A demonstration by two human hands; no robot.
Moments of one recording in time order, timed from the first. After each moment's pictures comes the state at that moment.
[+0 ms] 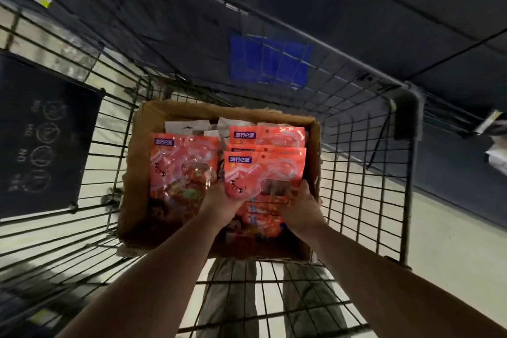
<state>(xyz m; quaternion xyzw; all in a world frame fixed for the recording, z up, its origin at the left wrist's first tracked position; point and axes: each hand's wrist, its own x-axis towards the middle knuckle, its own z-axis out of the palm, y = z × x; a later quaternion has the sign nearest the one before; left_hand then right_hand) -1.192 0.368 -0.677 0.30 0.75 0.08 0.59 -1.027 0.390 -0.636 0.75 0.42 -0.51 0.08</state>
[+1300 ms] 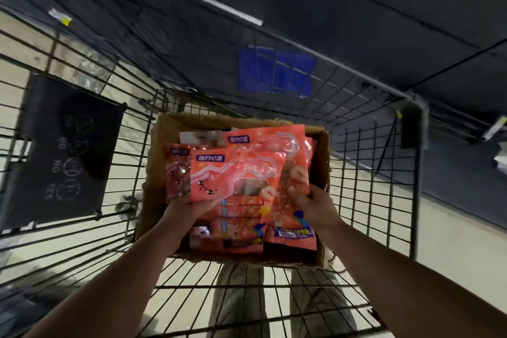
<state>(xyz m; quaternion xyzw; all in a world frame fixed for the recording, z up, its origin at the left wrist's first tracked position) -1.278 0.344 -0.651 0.14 0.72 0.24 0.63 -1.028 0.400 -0.631 0.73 0.29 -0.61 -0.11</state>
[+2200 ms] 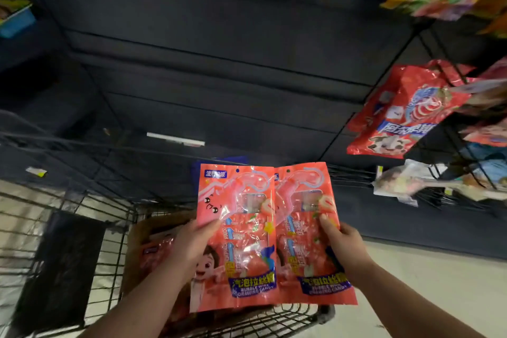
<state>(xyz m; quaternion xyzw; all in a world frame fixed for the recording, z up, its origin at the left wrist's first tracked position) -1.192 0.402 -0.465 0.33 0.66 0.29 0.61 -0.923 0.364 -0.417 0.77 0.23 -0.50 -0.33</state>
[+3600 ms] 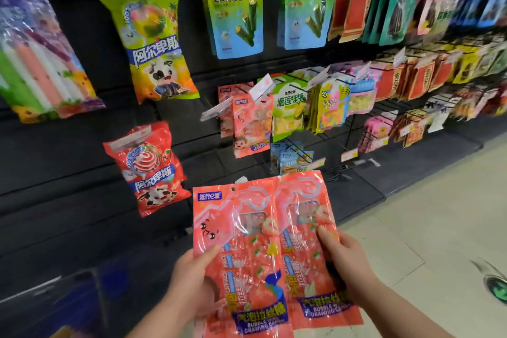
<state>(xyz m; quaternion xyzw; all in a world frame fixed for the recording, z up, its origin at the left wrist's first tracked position) -0.723 0.253 -0.338 0.46 0.52 0.22 0.68 -0.517 0.099 -0.329 0.72 0.13 -0.35 -0.58</state>
